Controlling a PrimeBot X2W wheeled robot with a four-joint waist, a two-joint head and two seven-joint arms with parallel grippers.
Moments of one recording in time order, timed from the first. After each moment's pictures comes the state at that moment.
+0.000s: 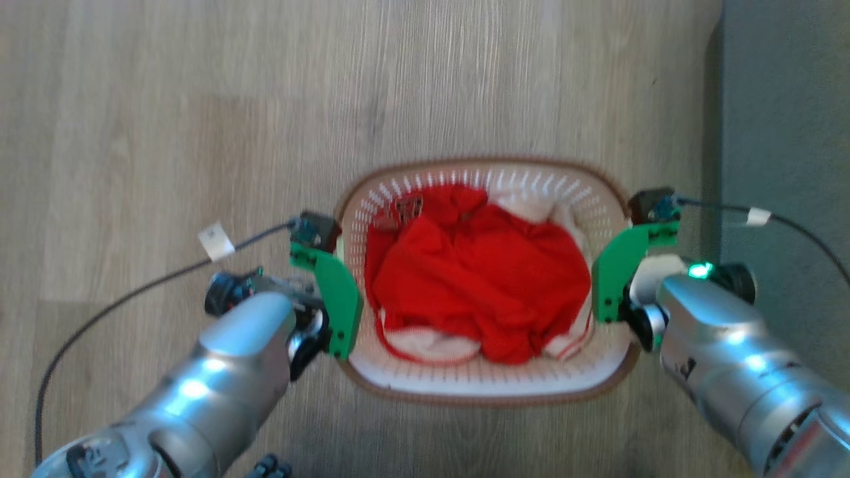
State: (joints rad) left arm -0.81 0.07 -1.28 1.11 -1.07 -0.12 0.10; right arm -0.86 -0.10 1.10 1.27 1.09 0.12 0.02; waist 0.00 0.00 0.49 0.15
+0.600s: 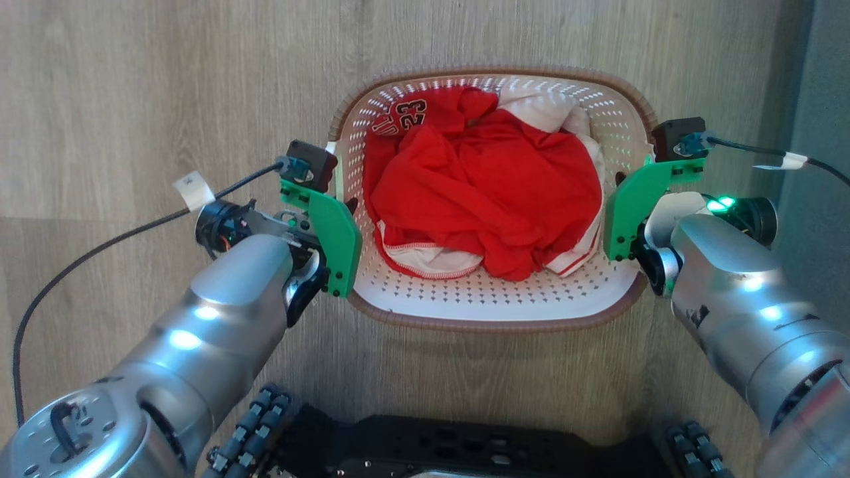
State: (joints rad) left arm -0.95 0.06 -1.28 1.12 -1.05 -0.12 -0.05; right arm -1.00 -0.11 1.06 1.31 1.06 0.12 -0.09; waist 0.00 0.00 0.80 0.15
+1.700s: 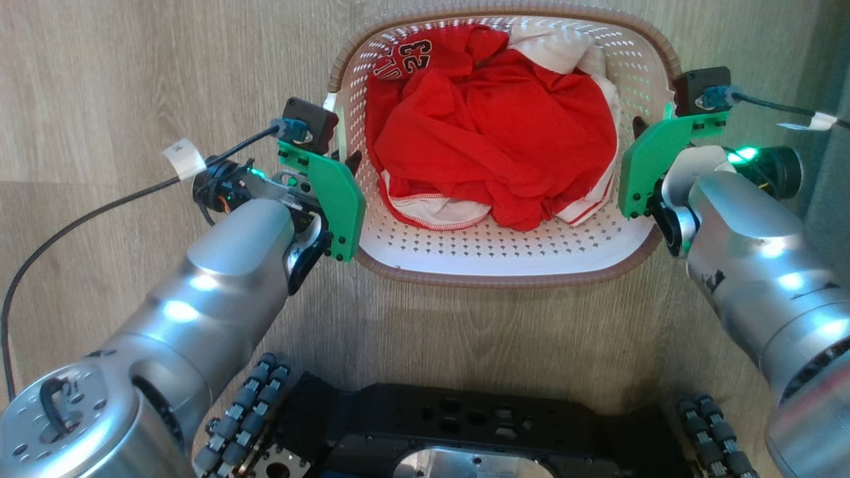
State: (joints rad) left arm -1.03 0.06 -1.28 1.10 -1.04 -0.10 -0.10; right arm -1.08 -0.13 0.94 1.30 0.90 0.12 -0.13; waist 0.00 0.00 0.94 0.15
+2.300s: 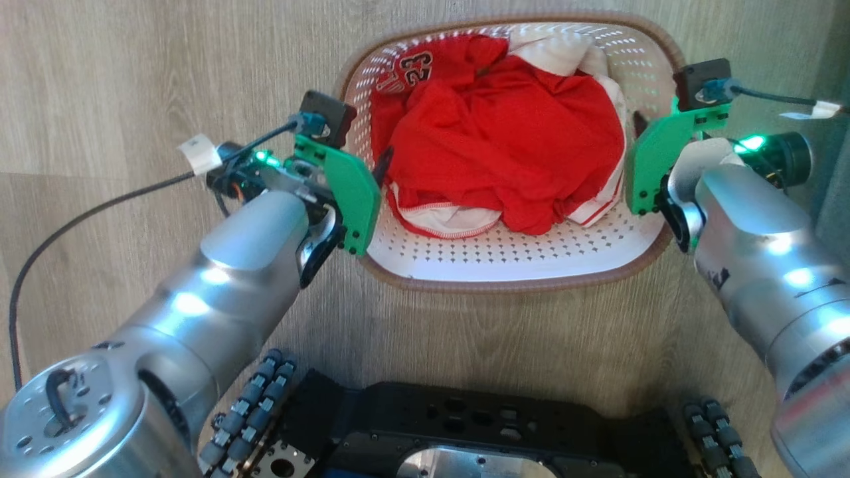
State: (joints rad) left arm -1.04 0.05 -1.29 1.08 -1.02 -0.08 -0.12; right arm -1.08 -0.14 0.88 1.30 0.79 0.12 -0.12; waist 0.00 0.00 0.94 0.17
